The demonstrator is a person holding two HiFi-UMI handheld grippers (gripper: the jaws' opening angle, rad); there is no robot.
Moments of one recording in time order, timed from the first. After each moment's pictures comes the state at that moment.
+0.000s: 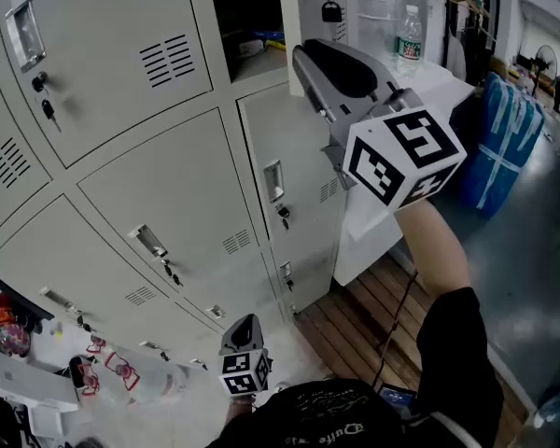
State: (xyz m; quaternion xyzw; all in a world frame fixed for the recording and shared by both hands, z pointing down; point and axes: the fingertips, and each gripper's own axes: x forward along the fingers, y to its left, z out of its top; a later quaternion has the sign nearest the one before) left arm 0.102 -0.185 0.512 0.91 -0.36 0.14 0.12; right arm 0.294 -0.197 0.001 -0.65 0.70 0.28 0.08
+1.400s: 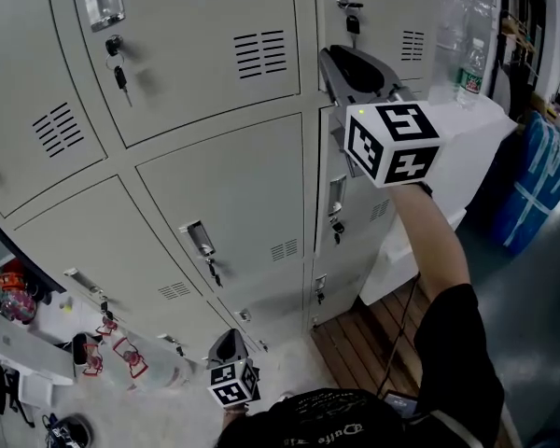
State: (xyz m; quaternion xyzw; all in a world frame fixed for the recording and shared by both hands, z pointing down) left arm -0.022 -0.240 0.531 0.84 -0.50 0.12 0.17; right arm 0.265 -0.315 0.002 -0.67 0.69 0.27 0.06
